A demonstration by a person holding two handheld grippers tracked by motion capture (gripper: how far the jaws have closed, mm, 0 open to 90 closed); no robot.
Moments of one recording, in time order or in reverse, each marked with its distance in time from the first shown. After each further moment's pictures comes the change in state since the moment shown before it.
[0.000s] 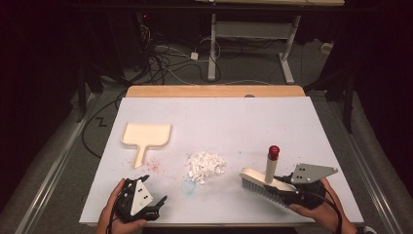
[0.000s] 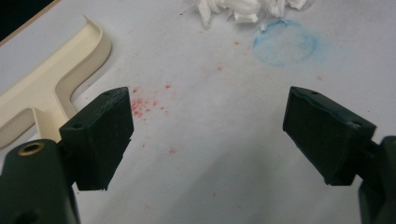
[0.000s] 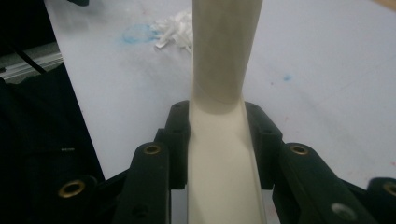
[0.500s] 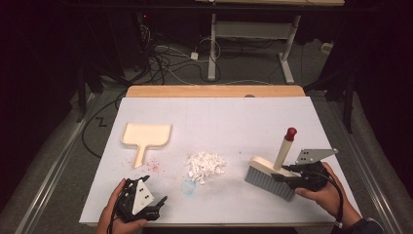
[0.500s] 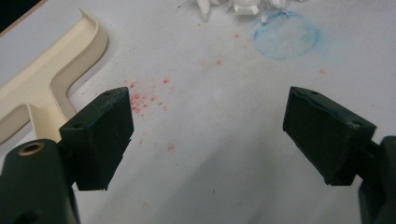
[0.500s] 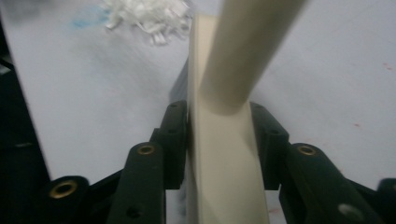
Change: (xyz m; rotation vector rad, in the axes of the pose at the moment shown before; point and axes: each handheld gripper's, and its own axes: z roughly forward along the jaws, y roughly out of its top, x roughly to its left) left arm -0.001 -0.001 0.003 0.026 -0.004 0.006; right arm -0.054 -0.009 0.009 0.090 -0.016 0.088
